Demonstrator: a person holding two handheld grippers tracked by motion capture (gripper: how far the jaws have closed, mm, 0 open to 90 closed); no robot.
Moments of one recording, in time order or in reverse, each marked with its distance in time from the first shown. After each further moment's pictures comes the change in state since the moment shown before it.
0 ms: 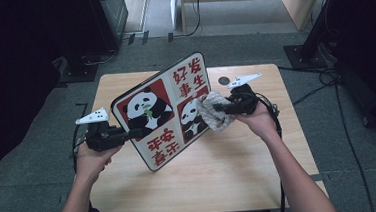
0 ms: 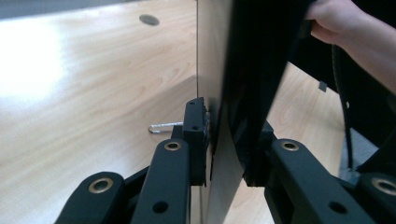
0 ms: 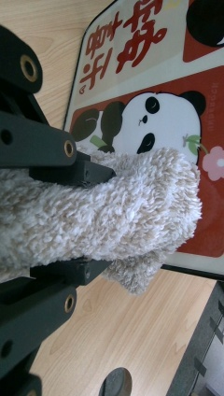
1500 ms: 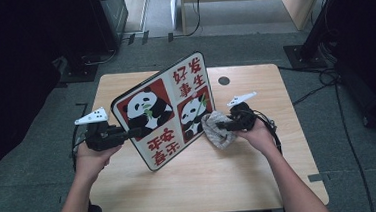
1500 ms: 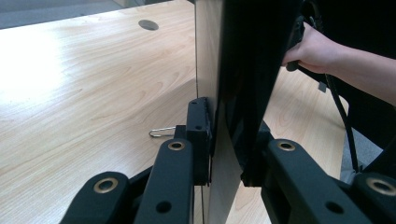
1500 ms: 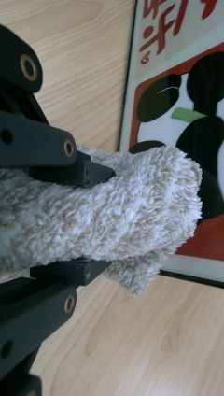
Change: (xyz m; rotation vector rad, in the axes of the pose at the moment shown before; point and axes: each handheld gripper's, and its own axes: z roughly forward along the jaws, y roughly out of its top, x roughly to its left) left arm 0.000 0.000 0.000 -0.015 -0.002 0.033; right arm -0.004 -0.060 0.034 0.133 0.008 0.058
